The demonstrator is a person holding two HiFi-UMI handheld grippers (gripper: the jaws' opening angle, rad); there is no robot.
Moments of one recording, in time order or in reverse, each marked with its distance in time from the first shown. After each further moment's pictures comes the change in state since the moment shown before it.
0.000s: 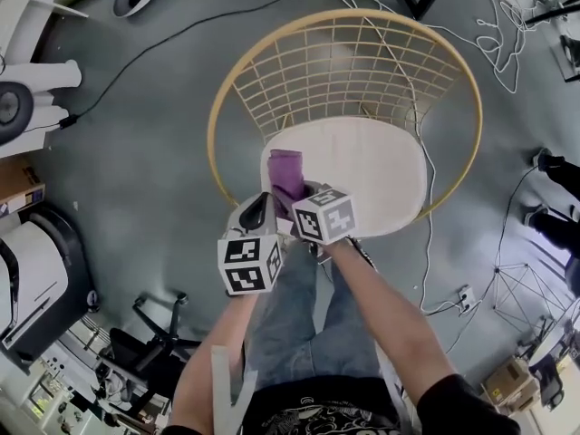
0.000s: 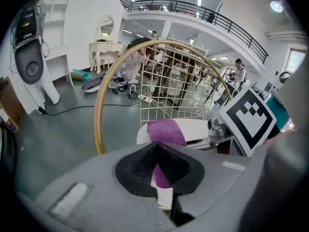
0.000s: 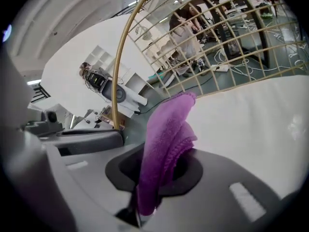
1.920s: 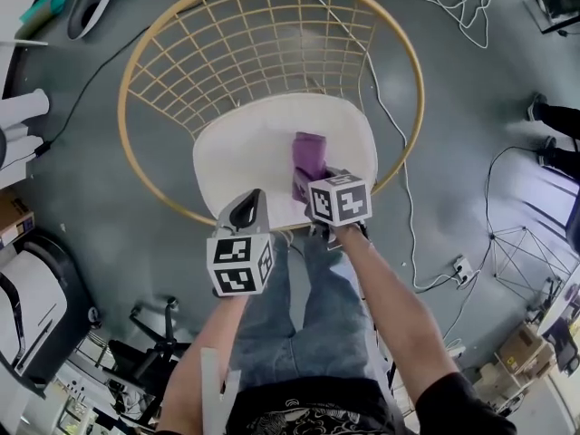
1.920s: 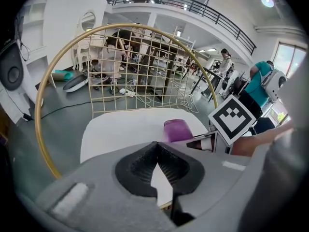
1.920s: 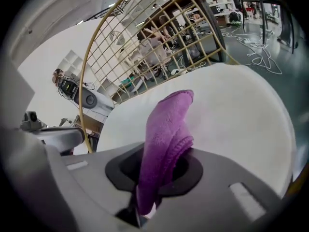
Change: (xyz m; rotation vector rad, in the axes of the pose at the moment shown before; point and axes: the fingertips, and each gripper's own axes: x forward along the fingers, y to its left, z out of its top) left arm 0.031 -0.120 -0.024 0.109 0.069 -0.102; right arm -0.122 -0.152 -0.044 0.146 -0.044 -0.273
